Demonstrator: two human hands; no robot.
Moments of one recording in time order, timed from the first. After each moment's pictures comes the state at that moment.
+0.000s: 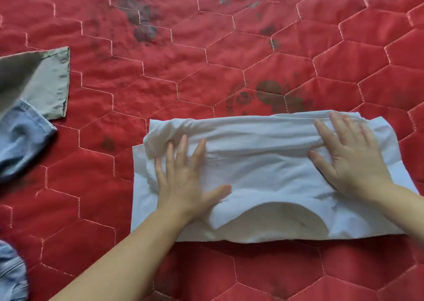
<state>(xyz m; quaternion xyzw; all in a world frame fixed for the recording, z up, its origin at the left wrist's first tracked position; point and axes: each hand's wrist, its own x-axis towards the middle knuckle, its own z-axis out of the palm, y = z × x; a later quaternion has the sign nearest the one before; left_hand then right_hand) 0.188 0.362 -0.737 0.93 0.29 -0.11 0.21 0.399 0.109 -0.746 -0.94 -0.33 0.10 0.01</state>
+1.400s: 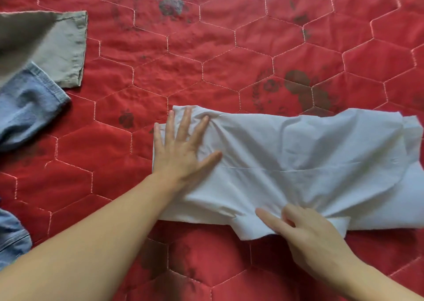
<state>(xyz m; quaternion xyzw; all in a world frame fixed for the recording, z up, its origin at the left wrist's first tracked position) 0.175 0.423 -0.759 0.95 0.26 -0.12 0.15 0.241 0.130 -0.719 -0.81 -0.55 0.17 0.12</state>
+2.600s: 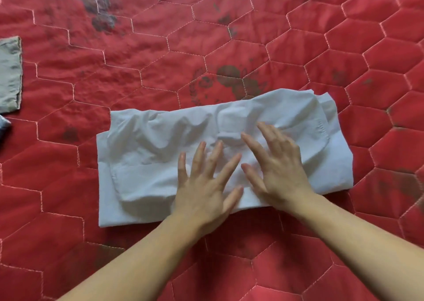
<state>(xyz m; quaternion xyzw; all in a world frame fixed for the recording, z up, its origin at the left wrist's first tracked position) 0.188 0.271 -0.718 0.98 0.09 -0.09 0.15 0.303 0.120 -0.723 -0.92 -0.37 0.06 0.12</state>
